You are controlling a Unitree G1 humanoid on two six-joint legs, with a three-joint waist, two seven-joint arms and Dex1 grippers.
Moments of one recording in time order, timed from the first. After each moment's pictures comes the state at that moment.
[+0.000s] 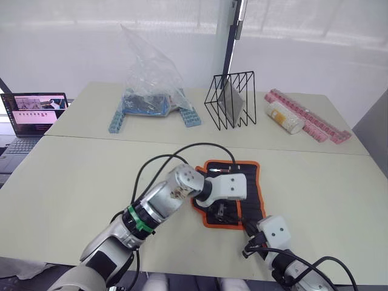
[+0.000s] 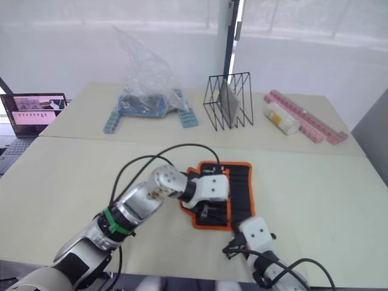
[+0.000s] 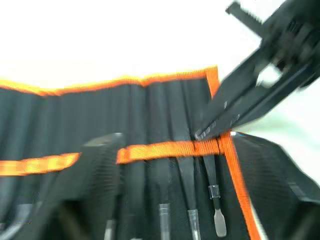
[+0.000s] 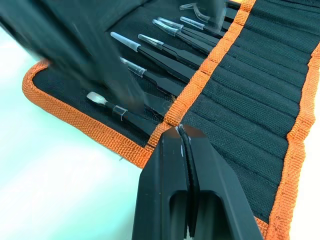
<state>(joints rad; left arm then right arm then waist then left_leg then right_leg) -0.76 0.30 -0.57 -0.12 -0.01 0.61 -1.12 0.48 -0.37 0.13 -0.67 0.08 0.37 0.31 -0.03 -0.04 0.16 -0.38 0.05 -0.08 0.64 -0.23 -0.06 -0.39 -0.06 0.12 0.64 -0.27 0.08</state>
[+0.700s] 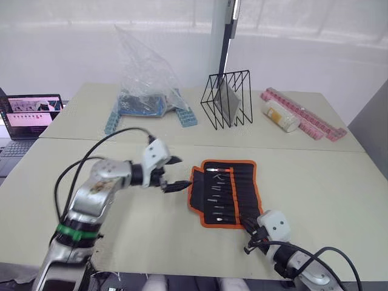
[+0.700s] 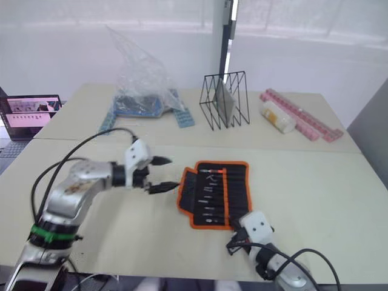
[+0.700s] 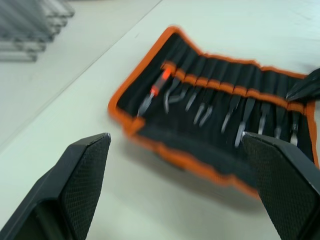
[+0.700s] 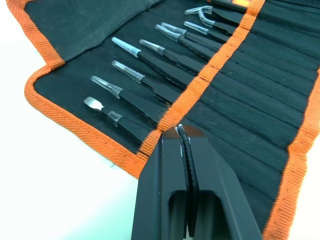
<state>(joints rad) -0.38 0.57 -0.01 -0.17 -0.27 0.55 -1.03 0.40 -0.40 0.06 -0.63 0.16 0.37 0.42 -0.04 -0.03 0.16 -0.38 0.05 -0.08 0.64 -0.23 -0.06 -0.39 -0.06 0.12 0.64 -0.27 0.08</state>
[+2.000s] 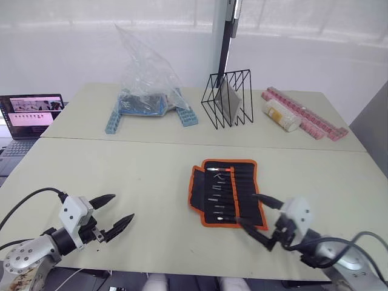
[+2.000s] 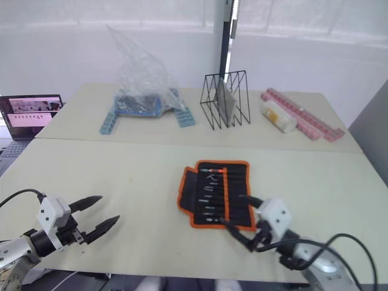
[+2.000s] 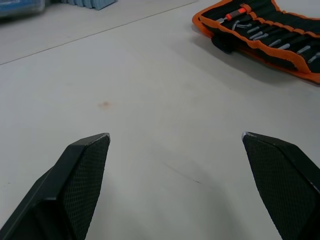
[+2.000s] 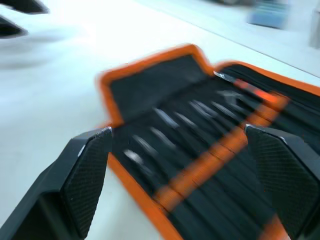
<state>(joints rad) 0.33 0.61 0.38 -0.35 -0.43 0.18 -0.95 0.25 -0.55 0.02 -0.70 0.36 0.36 0.66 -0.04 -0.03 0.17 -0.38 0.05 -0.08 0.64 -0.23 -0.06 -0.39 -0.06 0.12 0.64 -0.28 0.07</state>
